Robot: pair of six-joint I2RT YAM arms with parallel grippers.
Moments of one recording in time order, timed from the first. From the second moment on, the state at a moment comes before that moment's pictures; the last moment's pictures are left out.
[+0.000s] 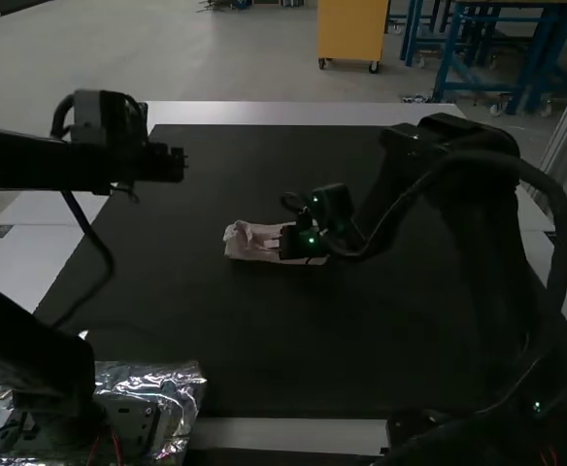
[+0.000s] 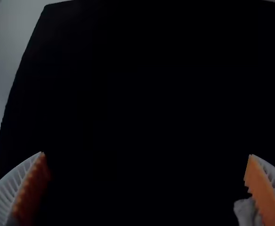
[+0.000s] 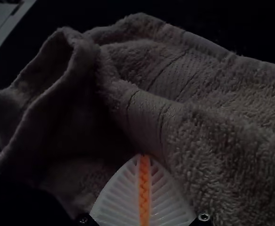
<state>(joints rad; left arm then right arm) -0.04 1.30 0.76 0.11 0.00 0.00 0.61 2.24 0.99 0.70 -0.47 0.33</state>
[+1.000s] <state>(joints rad) -0.05 0.72 0.86 -0.05 0.00 0.04 0.24 0.82 0.91 0.14 -0.35 0.35</state>
